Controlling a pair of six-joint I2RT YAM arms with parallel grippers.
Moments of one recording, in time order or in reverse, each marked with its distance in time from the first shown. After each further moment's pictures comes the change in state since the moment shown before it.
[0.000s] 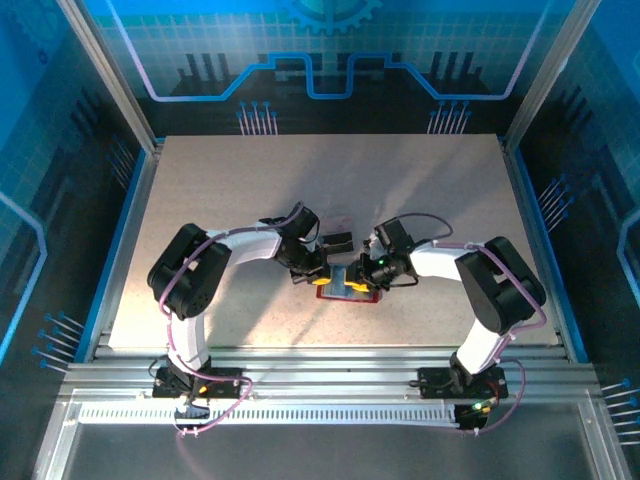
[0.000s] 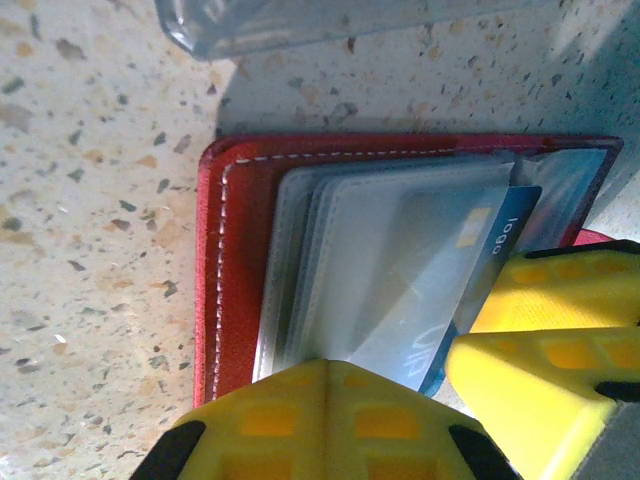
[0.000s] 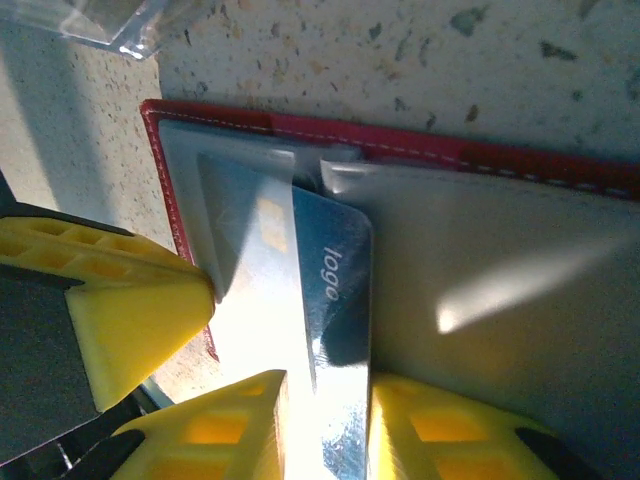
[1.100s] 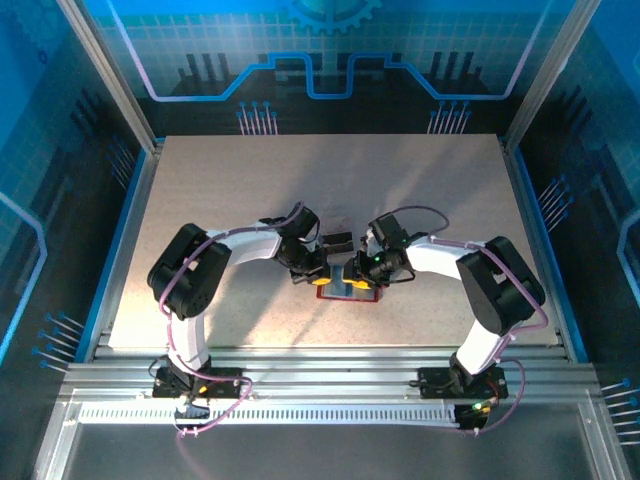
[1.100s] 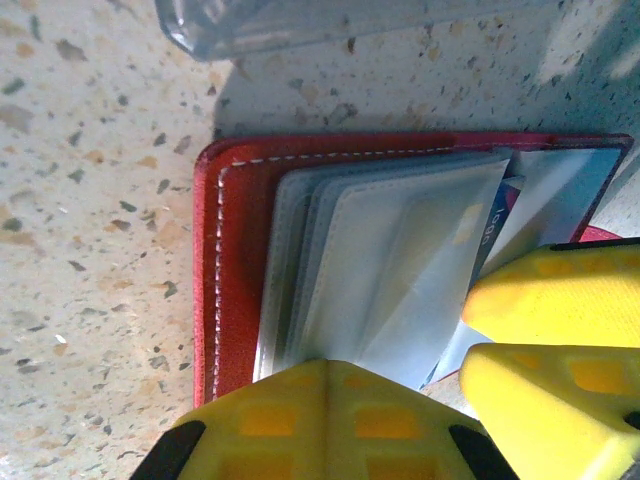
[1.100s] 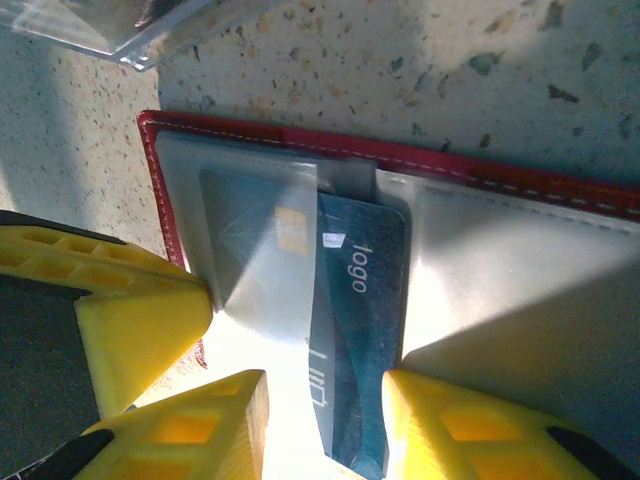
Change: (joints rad) left arm 0.000 0.000 0.000 0.000 0.000 0.000; right arm 0.028 -0.004 0.087 -0.144 0.091 -0.055
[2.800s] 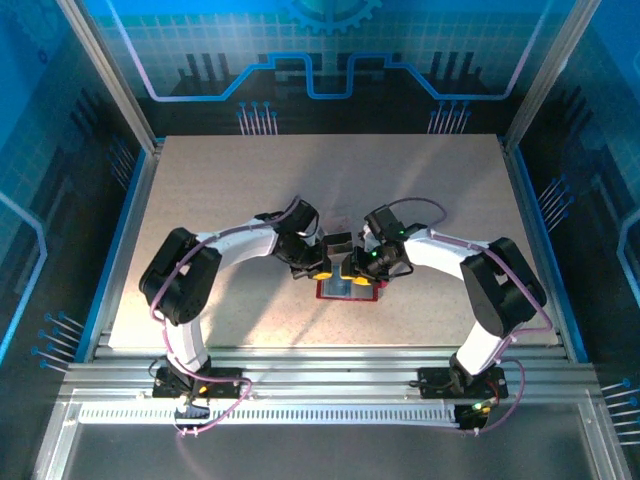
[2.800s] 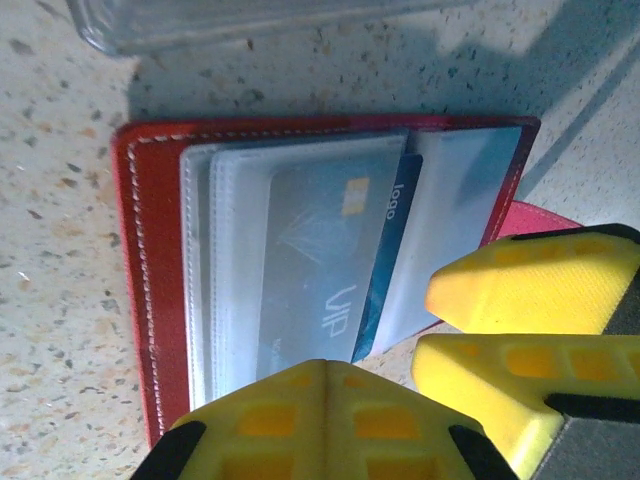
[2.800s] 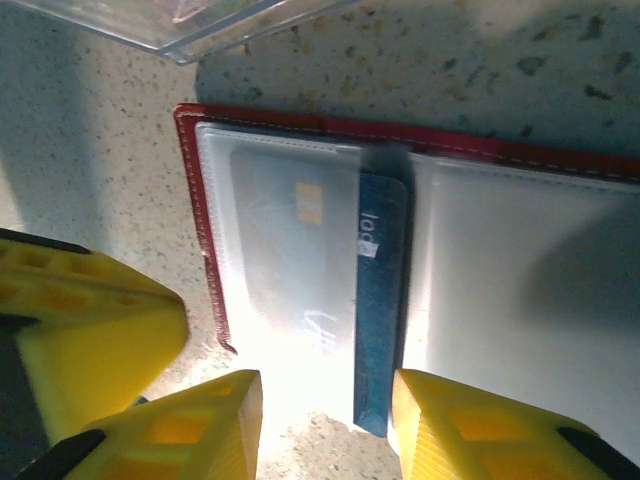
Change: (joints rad) left arm 0.000 -0.059 0.031 -0.047 0.014 -0.008; right arm 0.019 -0.015 0.093 -0.141 0.023 -0.024
